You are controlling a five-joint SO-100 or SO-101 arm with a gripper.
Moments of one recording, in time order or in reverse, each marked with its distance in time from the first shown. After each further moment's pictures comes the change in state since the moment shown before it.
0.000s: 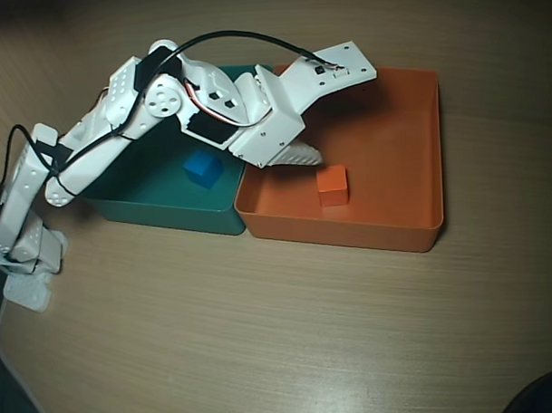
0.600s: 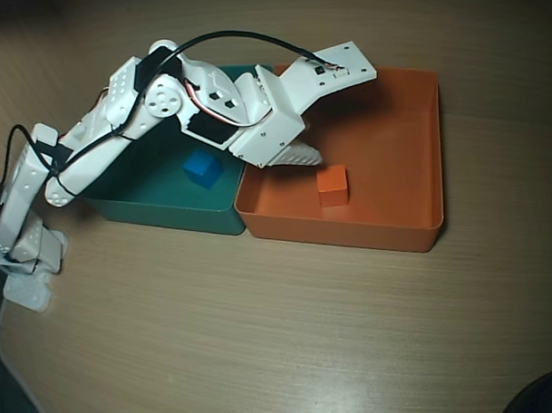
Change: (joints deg) arm 0.0 0.0 0.0 0.0 0.0
